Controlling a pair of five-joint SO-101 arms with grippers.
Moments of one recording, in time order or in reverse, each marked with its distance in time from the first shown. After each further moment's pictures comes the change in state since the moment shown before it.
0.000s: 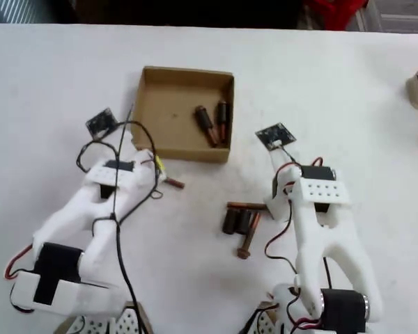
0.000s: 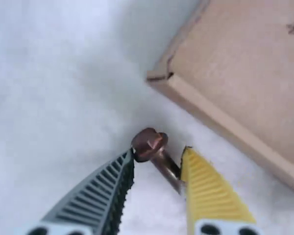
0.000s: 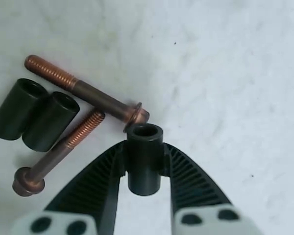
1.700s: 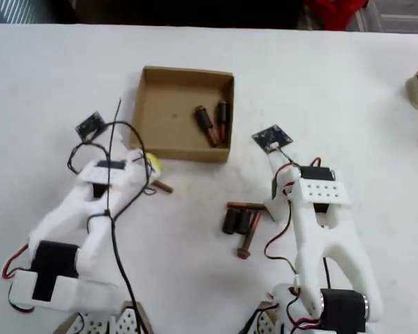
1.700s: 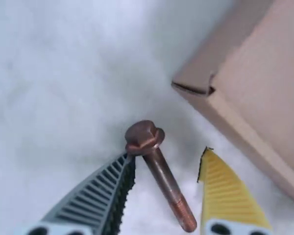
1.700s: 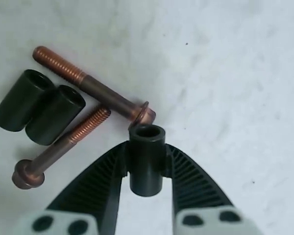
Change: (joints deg) left arm -3.9 1.1 0.0 -2.0 3.6; right arm -0.3 0.0 0.4 0.0 3.0
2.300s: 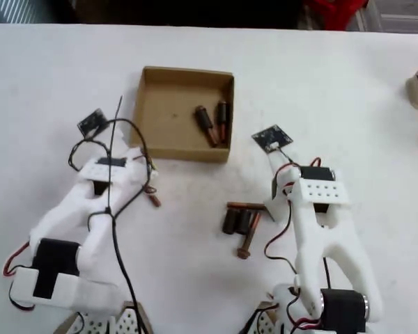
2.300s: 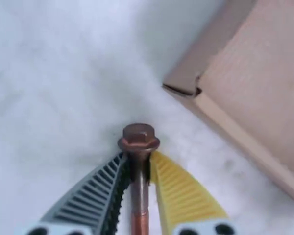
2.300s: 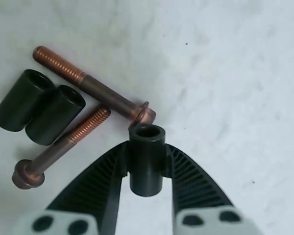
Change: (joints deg) left arm 0.2 1.1 -1.5 1.1 -3.0; right arm 0.0 0.0 0.0 0.0 0.0
